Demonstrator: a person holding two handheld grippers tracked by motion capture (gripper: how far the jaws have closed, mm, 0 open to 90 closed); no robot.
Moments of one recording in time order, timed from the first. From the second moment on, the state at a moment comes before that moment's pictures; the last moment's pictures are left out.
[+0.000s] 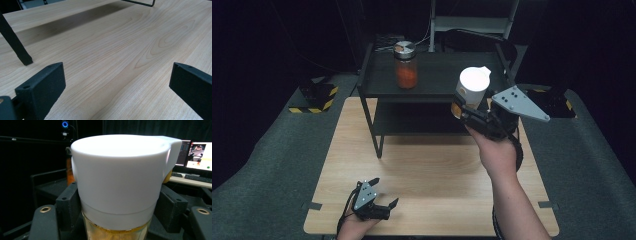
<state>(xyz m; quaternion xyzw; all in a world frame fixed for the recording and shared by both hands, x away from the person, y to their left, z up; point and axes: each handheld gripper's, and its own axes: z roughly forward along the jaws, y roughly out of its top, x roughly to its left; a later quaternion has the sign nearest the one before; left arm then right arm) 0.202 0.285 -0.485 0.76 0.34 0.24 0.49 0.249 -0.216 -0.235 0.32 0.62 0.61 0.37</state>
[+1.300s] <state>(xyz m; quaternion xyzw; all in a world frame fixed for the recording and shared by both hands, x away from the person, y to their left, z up) 0.203 0.293 -0.489 0.75 0.35 0.23 0.51 0.335 -0.191 -0.200 0.39 0.62 0.58 0.36</state>
